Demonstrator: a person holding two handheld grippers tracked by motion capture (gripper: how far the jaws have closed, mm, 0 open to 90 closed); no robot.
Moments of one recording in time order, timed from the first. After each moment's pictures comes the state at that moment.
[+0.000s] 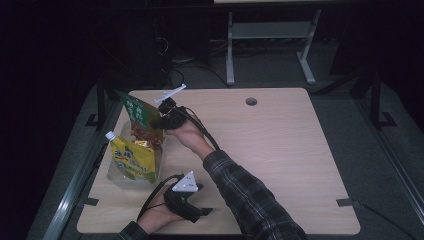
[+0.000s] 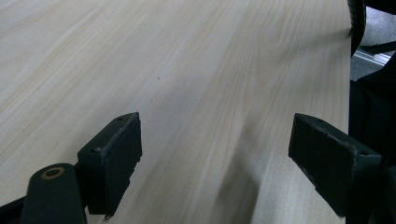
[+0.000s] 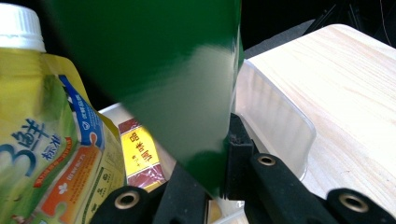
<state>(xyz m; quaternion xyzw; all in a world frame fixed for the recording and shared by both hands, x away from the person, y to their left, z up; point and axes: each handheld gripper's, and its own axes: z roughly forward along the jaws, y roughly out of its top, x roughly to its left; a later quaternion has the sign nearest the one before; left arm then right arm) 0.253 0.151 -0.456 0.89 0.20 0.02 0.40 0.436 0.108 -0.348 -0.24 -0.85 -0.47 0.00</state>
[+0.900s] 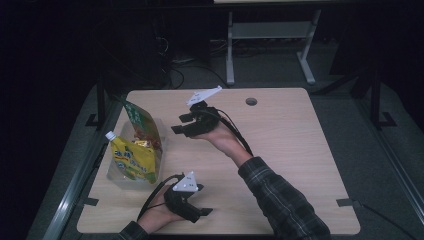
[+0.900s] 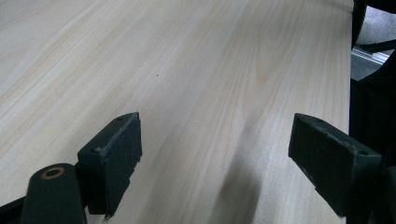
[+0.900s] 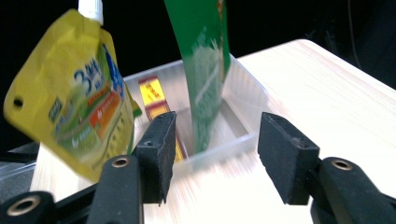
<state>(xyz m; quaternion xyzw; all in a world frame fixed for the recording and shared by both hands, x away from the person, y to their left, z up) 0.256 0.152 -0.457 0.90 0.19 0.02 0.40 0.405 0.016 -0.330 -0.21 -0.84 -0.50 -0.04</state>
